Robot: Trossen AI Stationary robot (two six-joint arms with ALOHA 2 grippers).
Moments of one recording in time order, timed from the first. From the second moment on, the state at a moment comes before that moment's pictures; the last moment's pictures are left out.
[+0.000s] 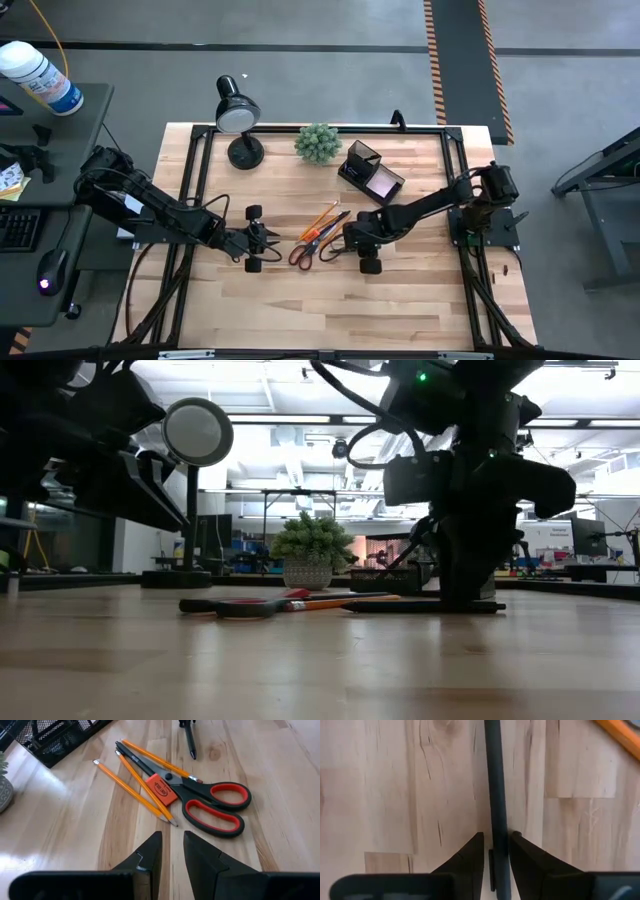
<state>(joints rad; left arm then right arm) -0.35 1.25 0.39 0.12 -0.51 -0.16 0.18 1.80 1.00 -0.46 -0.08 0.21</state>
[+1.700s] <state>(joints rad) -0.35 1.25 0.39 0.10 -0.53 -0.15 -0.03 1.82 1.65 -1.41 0.71 -0.12</state>
